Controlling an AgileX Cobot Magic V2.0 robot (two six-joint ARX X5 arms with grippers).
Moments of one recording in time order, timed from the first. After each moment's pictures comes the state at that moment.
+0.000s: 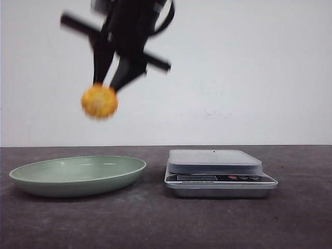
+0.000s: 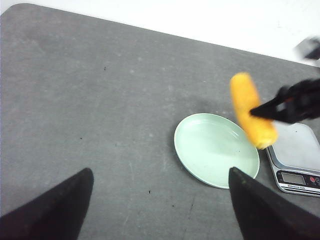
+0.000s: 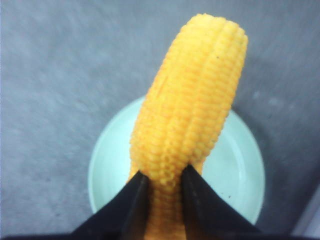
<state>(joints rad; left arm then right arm) -0.39 0.31 1.24 -1.37 -0.27 -0.36 0.84 1.98 1.72 -0.61 -0.07 0.40</state>
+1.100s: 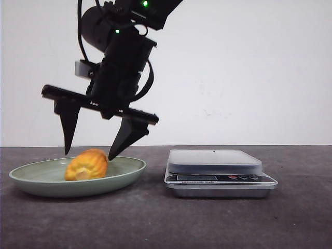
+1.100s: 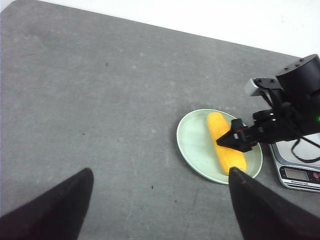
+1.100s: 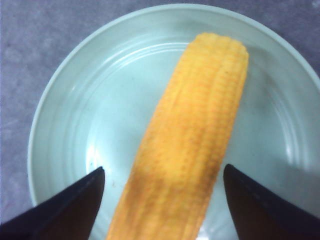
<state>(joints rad) -0.39 0.31 1.24 -1.38 -0.27 -0.36 0.85 2.12 1.72 -0.58 -0.08 0.43</state>
